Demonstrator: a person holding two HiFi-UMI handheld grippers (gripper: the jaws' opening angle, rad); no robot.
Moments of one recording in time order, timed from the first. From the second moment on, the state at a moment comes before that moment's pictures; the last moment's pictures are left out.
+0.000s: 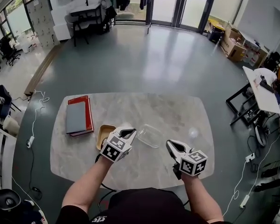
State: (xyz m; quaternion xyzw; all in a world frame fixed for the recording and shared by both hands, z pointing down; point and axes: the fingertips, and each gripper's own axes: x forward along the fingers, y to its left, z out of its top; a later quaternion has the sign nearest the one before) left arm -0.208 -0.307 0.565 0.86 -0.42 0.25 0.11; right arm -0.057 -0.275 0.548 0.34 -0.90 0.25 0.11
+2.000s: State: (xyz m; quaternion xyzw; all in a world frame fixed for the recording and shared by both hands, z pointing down) left arm -0.125 -0.300 0.801 0.81 -0.10 0.57 0.01; right arm 0.063 -0.192 0.632 0.46 -0.80 0.36 0.11
